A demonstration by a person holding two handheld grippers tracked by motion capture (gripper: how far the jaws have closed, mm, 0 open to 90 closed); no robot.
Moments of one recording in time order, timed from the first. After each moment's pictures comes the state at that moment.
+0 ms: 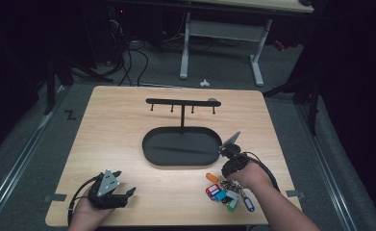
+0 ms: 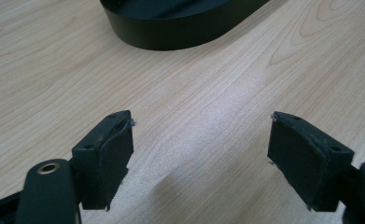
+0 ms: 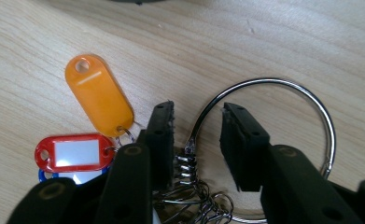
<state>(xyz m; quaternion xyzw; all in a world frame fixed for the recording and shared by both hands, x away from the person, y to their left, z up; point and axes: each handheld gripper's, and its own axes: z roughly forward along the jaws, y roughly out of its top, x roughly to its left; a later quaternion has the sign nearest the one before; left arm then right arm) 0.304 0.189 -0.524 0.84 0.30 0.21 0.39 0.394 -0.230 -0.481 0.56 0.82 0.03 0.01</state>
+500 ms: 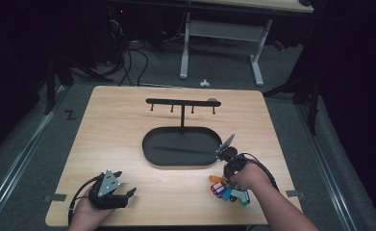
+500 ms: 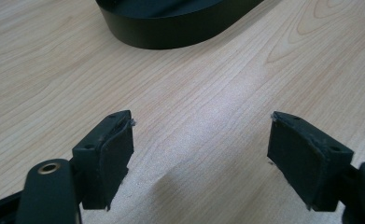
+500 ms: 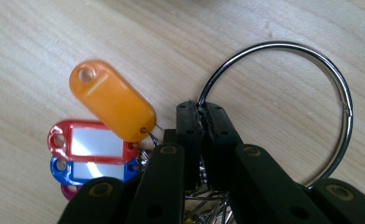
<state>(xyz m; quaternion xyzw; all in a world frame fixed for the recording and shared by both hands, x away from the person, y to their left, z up) 0.304 0.187 -0.525 0.85 0.30 0.21 0.39 0.391 -0.227 -0.488 0.49 0.87 0.02 0.03</state>
